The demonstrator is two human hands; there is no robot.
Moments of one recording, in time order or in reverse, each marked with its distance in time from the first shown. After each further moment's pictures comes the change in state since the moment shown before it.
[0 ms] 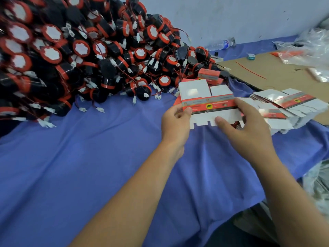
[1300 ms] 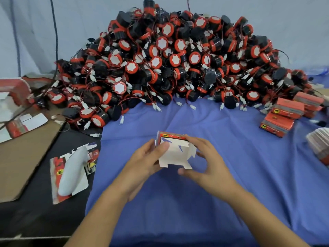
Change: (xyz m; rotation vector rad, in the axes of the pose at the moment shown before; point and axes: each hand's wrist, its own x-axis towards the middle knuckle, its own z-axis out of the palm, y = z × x) left_hand -0.174 0.045 -0.324 0.014 -0.038 -0.048; right_hand -0.153 -0.154 0.173 0.443 -0.731 -0.422
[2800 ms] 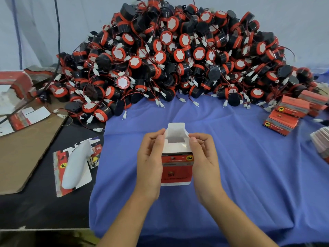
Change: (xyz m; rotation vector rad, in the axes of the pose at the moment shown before) left_hand 0.006 -0.020 0.035 -0.164 0.511 0.244; right_hand 0.004 -0.058 0.050 0.675 0.405 0.296
